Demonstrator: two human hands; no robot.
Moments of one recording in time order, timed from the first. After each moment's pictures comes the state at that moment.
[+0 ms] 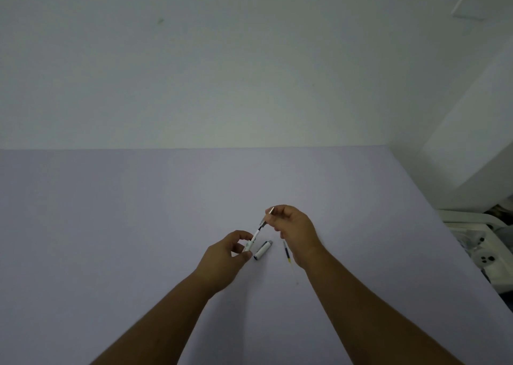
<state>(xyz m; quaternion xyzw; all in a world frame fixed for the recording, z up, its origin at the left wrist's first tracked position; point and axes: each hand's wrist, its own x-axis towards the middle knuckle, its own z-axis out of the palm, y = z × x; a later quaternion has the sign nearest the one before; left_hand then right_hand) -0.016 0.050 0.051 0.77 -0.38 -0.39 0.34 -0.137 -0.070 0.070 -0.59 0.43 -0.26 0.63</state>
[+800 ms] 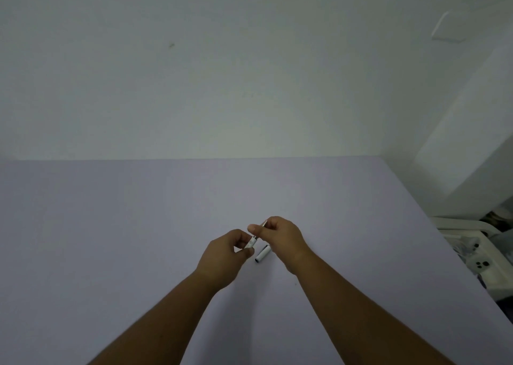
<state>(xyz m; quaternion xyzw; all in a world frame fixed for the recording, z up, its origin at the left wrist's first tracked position) -0.021 0.060 0.074 0.78 -0.41 -0.31 0.36 -0.133 -0.043 0.084 -0.67 0.43 -0.18 0.59</state>
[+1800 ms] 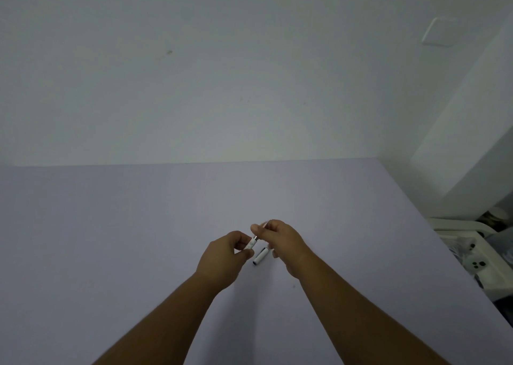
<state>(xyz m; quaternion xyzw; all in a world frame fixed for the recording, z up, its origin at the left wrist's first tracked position) -0.026 0.058 0.080 0.79 -0.41 -0.29 0.35 -0.143 -0.044 0.089 -0.63 0.42 -0.16 0.64</state>
